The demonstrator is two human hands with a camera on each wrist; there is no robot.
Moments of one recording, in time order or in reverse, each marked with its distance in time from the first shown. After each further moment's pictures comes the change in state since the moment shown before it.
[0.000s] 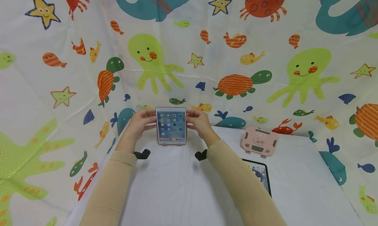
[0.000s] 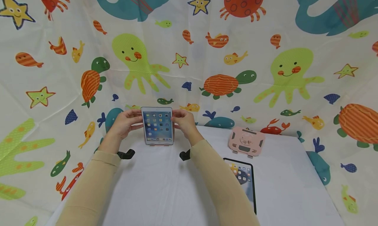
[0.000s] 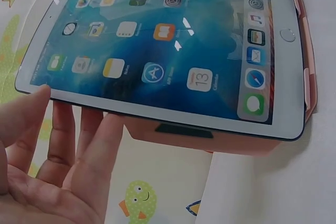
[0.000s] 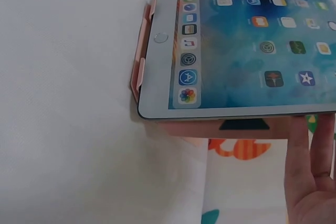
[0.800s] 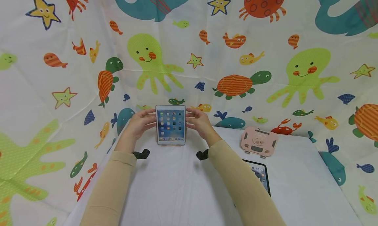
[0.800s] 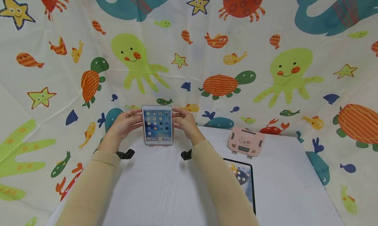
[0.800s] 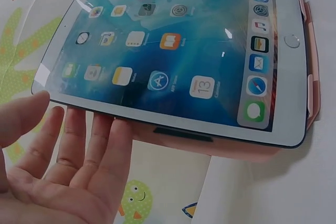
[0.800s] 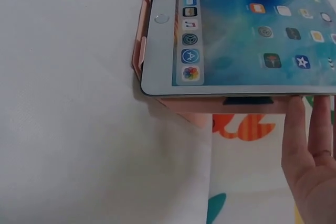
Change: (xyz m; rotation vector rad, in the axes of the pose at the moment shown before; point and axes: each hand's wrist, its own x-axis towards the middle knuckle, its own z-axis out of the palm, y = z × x) left_hand 0.001 0.001 0.000 -0.035 -0.039 -0.045; right_hand 0.003 0.002 -0.008 0.053 -0.082 -0.006
